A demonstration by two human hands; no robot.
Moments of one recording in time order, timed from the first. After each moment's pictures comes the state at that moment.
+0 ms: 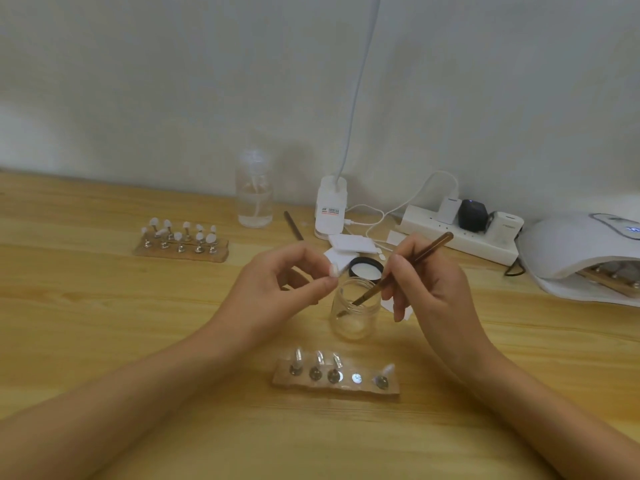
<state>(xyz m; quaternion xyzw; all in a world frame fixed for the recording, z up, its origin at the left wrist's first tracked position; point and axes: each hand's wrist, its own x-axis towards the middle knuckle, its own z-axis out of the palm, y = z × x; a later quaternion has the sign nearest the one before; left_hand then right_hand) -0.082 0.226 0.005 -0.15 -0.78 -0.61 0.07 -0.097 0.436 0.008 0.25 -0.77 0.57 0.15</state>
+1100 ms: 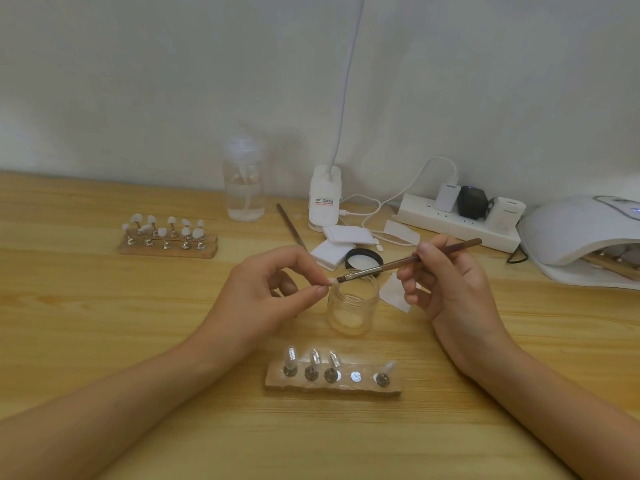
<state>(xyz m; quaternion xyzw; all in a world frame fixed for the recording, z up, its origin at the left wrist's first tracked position) -0.087 0.225 -0.012 -0.17 -0.78 -0.59 0.09 -0.104 0.452 -0.004 0.11 -0.61 0.78 0.07</state>
